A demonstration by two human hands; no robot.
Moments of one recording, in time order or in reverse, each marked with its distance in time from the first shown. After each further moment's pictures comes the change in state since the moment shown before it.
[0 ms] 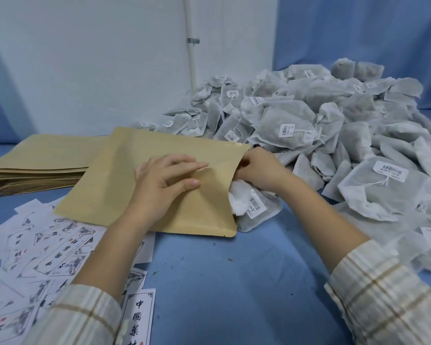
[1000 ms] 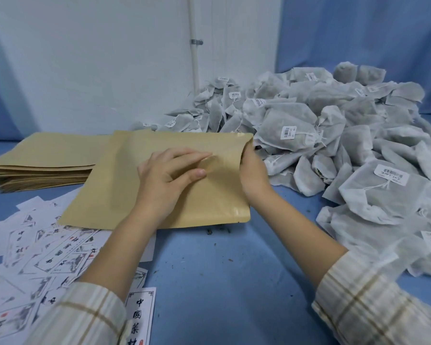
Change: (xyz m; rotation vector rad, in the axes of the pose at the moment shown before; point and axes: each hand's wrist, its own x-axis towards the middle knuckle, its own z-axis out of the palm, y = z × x) left_hand 0.001 0.015 0.004 -0.064 0.131 -0.016; right_hand -0.001 -0.023 0.032 0.185 0.294 0.127
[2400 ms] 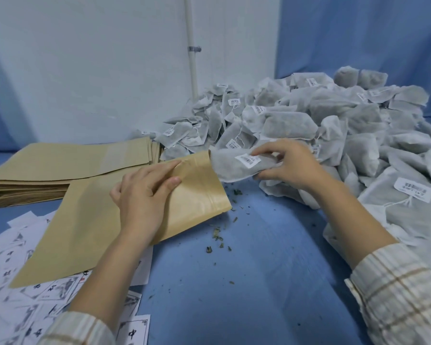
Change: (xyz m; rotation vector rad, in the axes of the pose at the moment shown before) left_hand 0.004 -0.028 0.003 0.189 0.179 -0.191; right_hand 0.043 0.043 -0.076 -0.253 -0.105 -0.337
